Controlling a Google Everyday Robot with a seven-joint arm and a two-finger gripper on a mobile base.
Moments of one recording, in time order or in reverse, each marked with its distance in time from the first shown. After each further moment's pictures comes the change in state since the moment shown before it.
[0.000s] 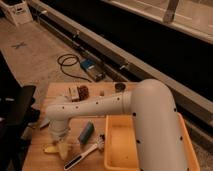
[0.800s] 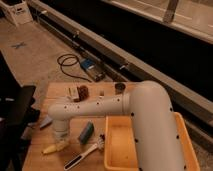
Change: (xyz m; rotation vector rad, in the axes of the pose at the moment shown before) arm 0.008 -0.001 0.005 -0.023 -0.015 0.045
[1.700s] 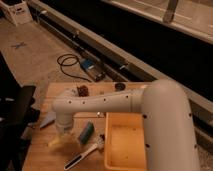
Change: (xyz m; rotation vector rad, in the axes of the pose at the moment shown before) arm 0.024 -0.018 -0.068 0.165 0.050 0.089
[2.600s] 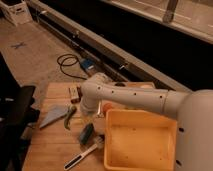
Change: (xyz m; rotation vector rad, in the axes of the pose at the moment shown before) arm 0.107 -0.009 -0.073 0.134 0.002 0.178
